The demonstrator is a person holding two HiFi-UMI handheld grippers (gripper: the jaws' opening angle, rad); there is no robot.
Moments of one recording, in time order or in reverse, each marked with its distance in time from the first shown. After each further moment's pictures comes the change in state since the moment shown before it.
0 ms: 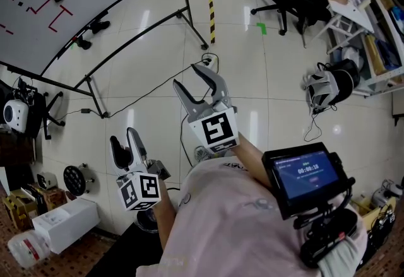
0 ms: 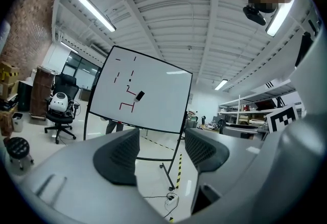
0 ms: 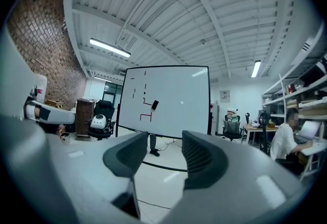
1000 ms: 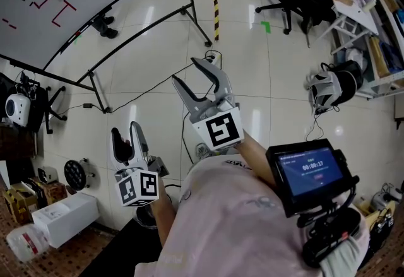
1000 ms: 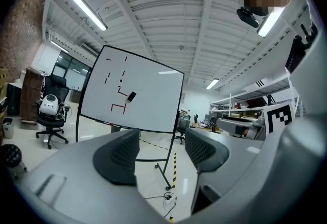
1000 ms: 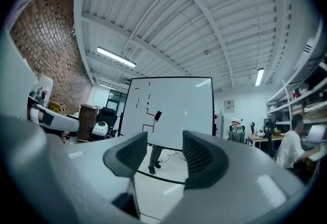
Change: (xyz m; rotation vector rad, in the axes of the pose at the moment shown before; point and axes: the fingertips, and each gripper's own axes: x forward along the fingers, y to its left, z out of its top) left arm 0.001 -0.010 0.007 0.042 0.000 -0.096; right arm -0.007 0.009 0.028 -0.019 -0.118 0.030
